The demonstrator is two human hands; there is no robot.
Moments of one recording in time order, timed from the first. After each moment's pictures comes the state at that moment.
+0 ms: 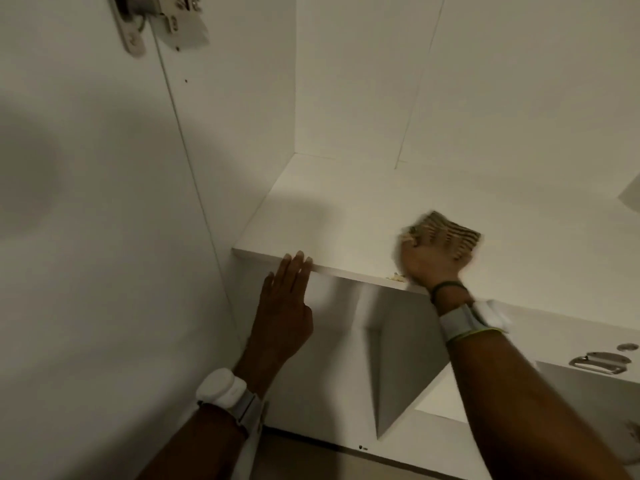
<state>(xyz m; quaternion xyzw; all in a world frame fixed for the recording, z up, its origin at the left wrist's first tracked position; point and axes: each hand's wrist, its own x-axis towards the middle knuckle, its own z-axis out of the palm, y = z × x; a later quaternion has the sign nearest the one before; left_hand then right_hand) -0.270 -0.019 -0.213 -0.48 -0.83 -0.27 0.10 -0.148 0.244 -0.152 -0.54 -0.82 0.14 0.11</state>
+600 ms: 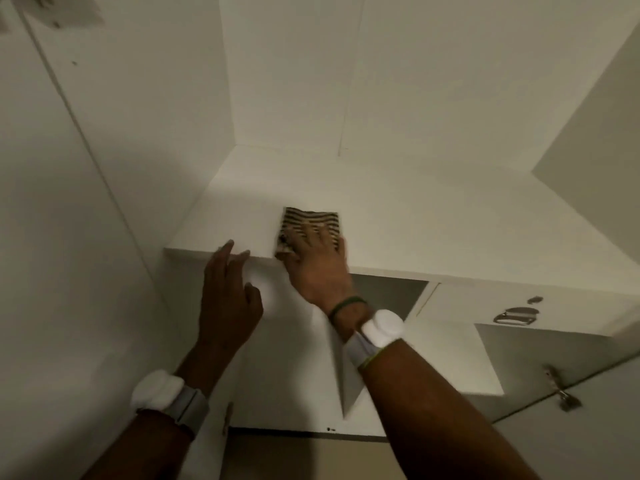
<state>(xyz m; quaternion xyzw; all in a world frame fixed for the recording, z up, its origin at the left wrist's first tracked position) -0.262 -0.006 -0.202 -0.43 -0.79 -0.42 0.14 -0.168 0.148 -0.168 -0.32 -0.93 0.09 0.15</state>
